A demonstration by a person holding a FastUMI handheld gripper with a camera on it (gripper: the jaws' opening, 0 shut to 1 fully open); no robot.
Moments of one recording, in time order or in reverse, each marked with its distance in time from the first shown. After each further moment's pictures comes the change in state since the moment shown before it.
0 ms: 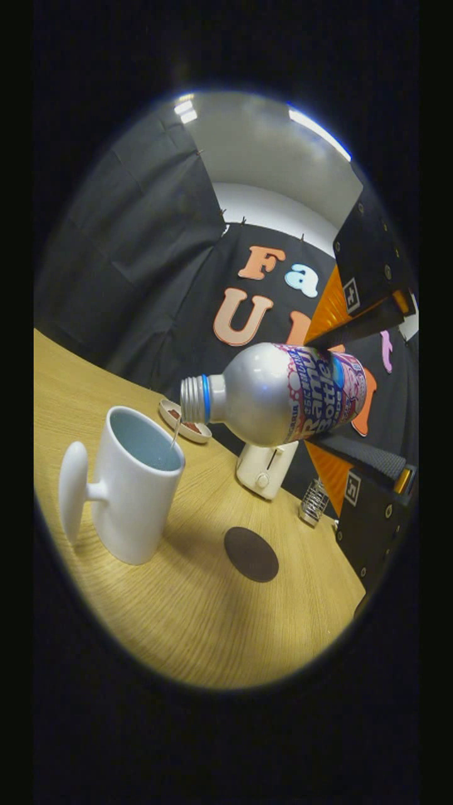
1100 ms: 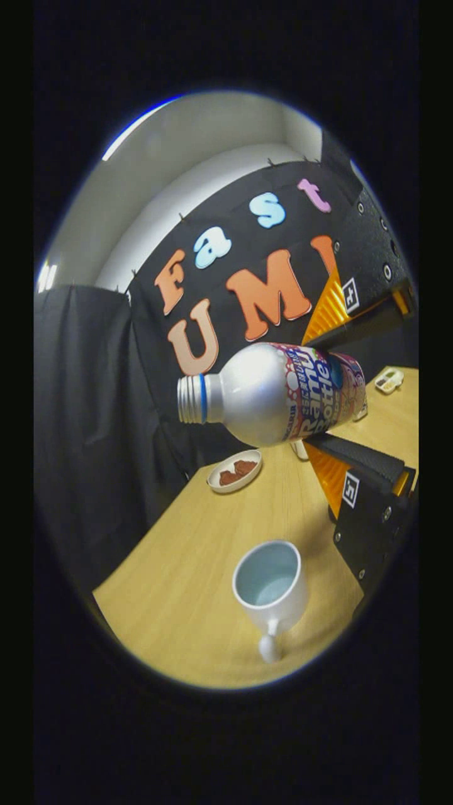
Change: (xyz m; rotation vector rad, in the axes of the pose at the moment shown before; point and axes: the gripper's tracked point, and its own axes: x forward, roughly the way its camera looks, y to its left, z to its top) arm 0.004 -0.033 -0.009 1.035 0.031 0.019
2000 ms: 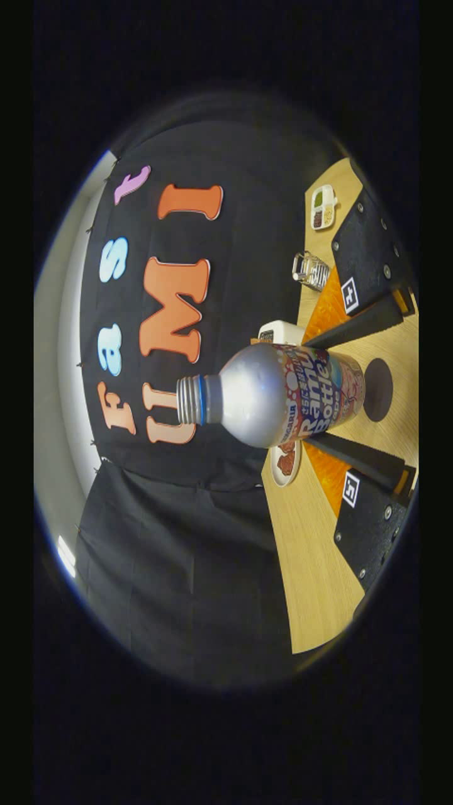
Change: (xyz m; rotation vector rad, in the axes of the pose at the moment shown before) arm 0.026 0.000 -0.053 0.962 0.118 0.130
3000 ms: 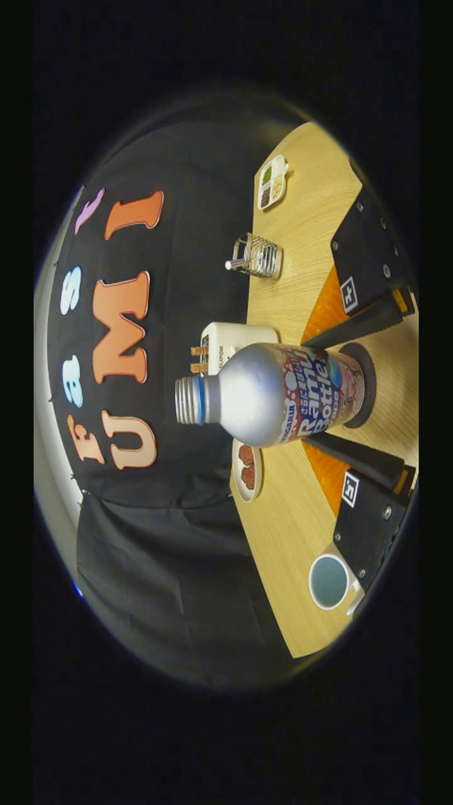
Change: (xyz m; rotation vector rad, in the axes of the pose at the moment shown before) arm 0.029 -0.014 -0.096 0.094 0.185 -0.022
